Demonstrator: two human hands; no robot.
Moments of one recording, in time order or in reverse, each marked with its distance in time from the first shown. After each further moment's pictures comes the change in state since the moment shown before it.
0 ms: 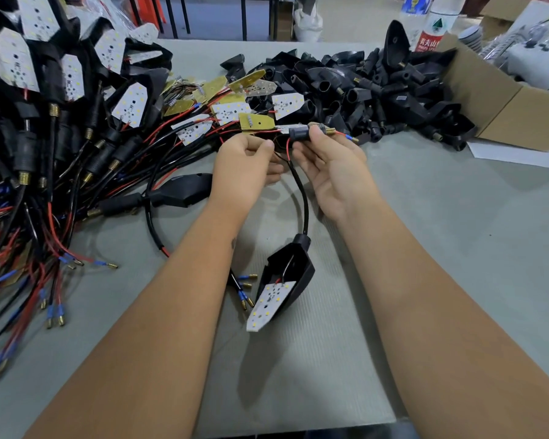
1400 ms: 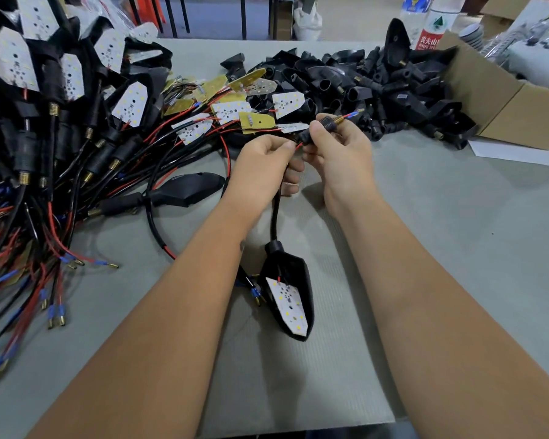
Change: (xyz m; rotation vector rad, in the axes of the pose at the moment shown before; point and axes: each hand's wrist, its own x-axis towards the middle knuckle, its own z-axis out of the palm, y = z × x) left_hand -0.008 0.006 0.012 -0.061 -0.175 -0.053; right_hand 0.003 0.000 0.002 -0.294 0.089 -0.230
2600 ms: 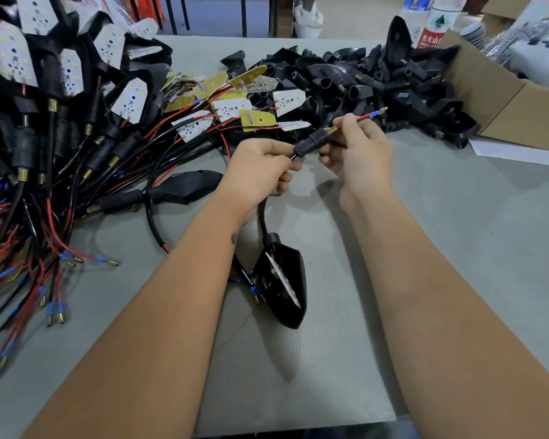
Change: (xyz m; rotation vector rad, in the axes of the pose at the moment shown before) left_hand 0.007 -0.006 -0.010 0.067 -0.057 -0.043; right_hand 0.005 -0.006 -0.013 -0.067 0.138 0.044
